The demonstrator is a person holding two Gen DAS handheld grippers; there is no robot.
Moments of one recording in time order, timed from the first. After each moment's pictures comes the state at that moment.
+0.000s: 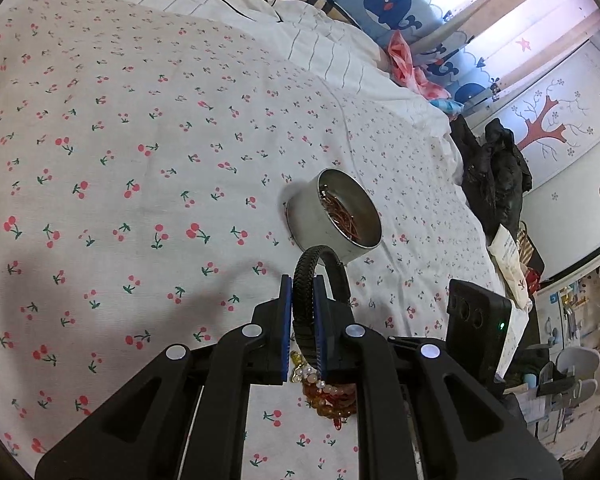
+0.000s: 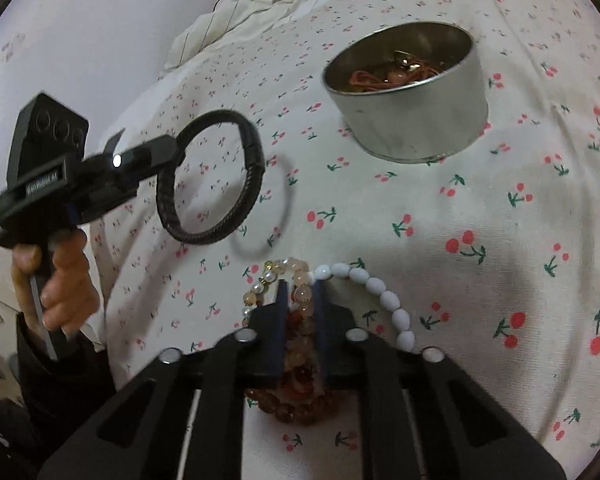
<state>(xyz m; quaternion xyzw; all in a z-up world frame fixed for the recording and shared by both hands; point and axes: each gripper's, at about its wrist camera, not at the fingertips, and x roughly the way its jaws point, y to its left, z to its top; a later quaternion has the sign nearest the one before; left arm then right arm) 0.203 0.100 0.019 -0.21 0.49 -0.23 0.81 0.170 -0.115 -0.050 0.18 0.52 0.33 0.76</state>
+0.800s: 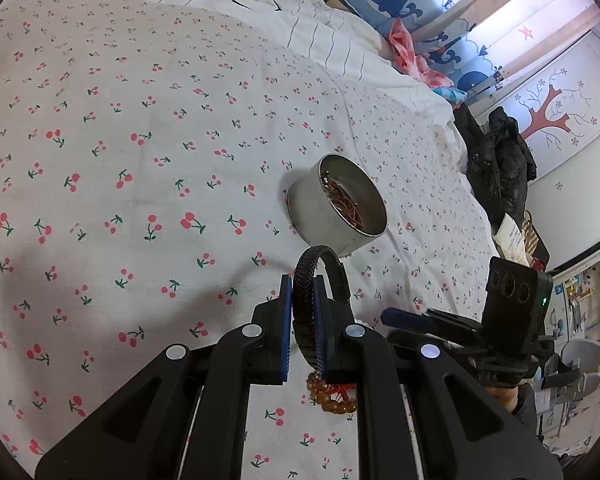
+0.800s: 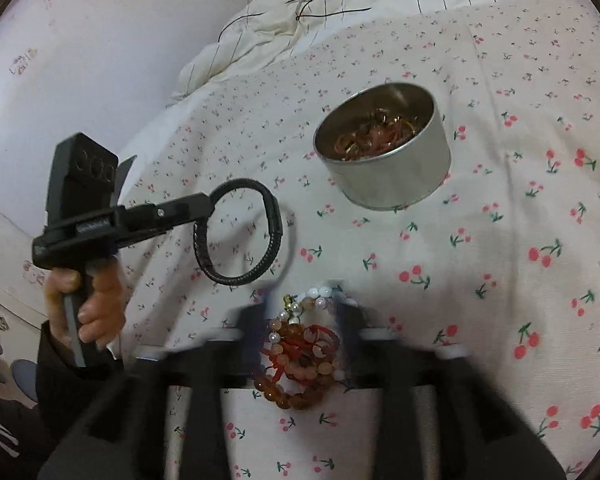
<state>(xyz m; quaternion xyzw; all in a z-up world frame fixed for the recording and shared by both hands) 0.205 0.092 0.012 -0.20 0.51 -0.23 0.81 0.168 -0.146 -0.014 0.18 0.49 0.32 0.79</state>
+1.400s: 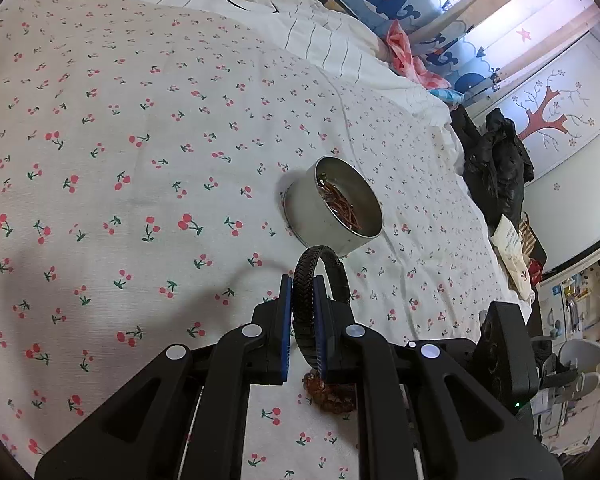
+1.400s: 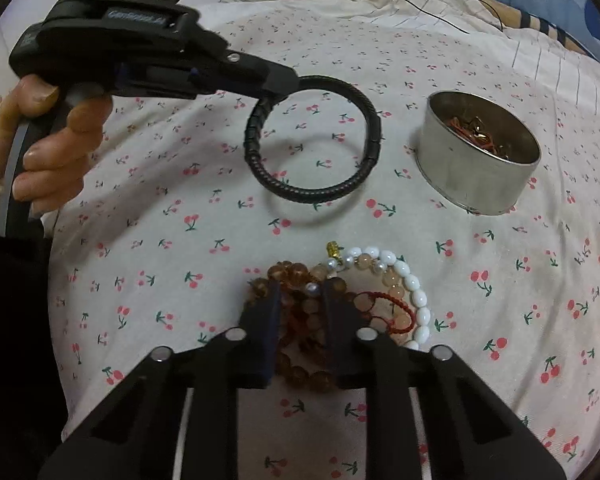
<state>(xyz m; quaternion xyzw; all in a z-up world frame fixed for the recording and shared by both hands) 0.204 0.094 0.014 -0.20 0.50 -0.23 0.81 0.124 -0.077 -0.020 -0.07 0.47 0.35 0.80</state>
